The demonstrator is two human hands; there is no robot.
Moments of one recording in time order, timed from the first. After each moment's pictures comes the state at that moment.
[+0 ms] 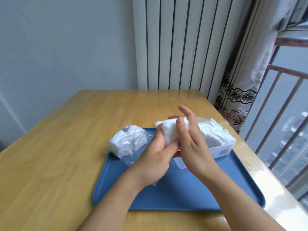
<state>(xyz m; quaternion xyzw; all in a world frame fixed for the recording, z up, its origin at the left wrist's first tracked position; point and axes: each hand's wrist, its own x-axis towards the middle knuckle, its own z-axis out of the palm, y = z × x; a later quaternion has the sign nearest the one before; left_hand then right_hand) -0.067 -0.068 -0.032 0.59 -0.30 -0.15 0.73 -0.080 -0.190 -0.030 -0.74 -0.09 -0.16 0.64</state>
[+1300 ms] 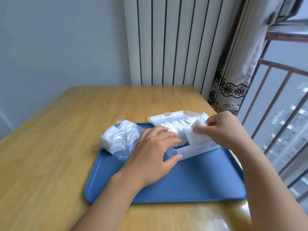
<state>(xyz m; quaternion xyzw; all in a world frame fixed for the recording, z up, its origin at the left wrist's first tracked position) -0.052 -0.067 -0.061 0.86 -0.39 0.18 0.27 -0.067 -0.295 -0.014 -0.92 0.11 -0.16 0.34</state>
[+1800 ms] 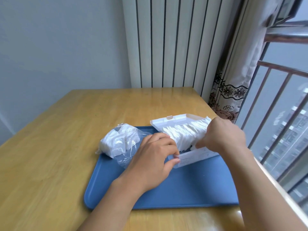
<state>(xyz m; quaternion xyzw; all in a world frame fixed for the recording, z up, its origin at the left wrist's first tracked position) -0.049 -0.068 -0.066 0.86 -0.41 0.16 0.27 -0.057 -0.278 -0.010 -0.97 0.23 -0.07 0.06</state>
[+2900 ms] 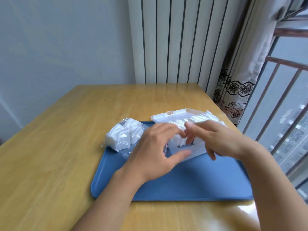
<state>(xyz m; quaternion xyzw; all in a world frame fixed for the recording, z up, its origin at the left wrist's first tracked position) -0.054 -0.063 -0.049 0.82 -0.40 0.19 0.37 -0.088 -0.262 0.005 -0.92 -0.03 0.07 0.39</state>
